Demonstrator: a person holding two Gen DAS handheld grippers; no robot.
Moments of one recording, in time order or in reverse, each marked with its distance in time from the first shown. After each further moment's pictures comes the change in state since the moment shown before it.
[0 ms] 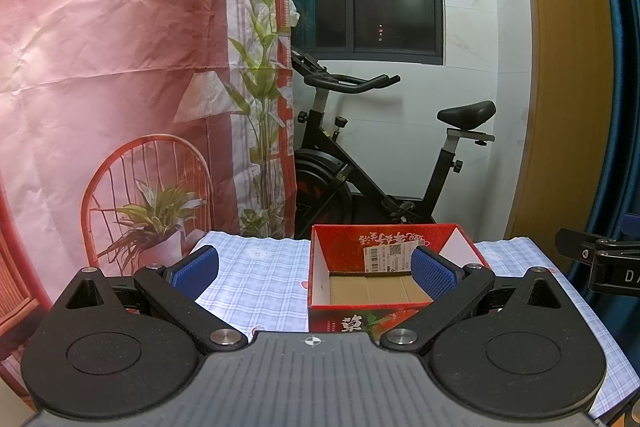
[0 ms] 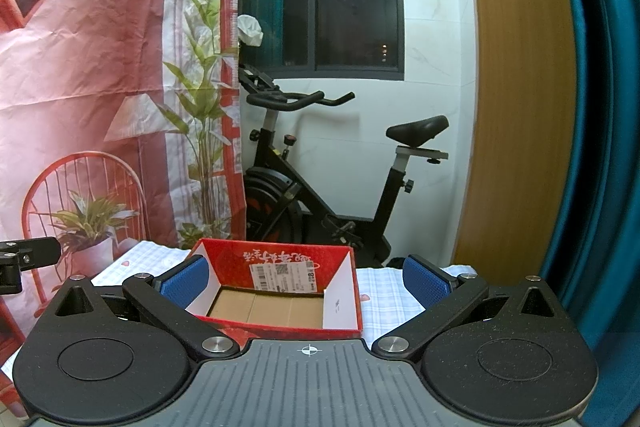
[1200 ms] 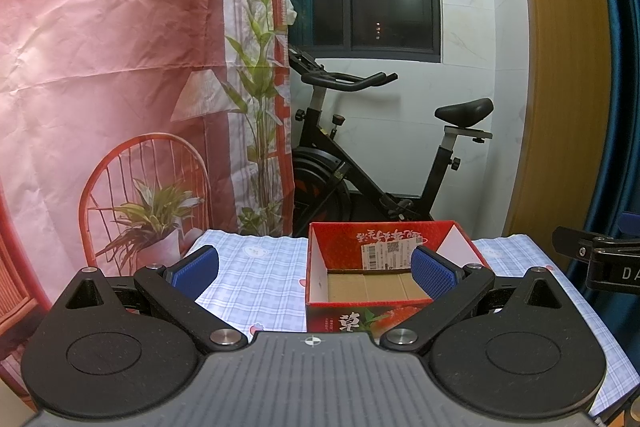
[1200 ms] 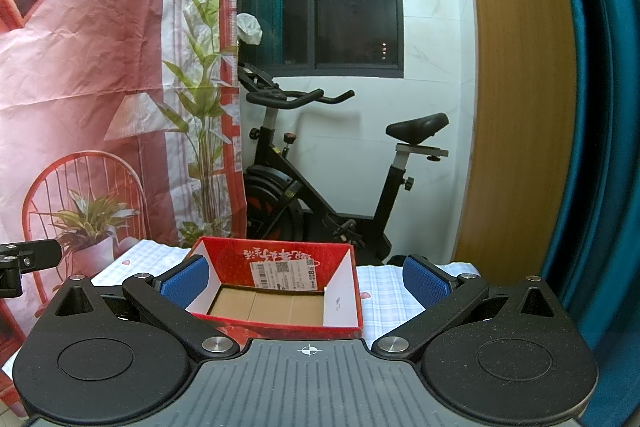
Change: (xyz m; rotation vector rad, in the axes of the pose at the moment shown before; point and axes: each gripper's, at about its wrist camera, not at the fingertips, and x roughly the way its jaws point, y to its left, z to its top) left arm 0.002 -0.001 -0.002 0.005 0.001 -0.003; right arm 0.000 0.000 0.000 0.002 0.001 0.001
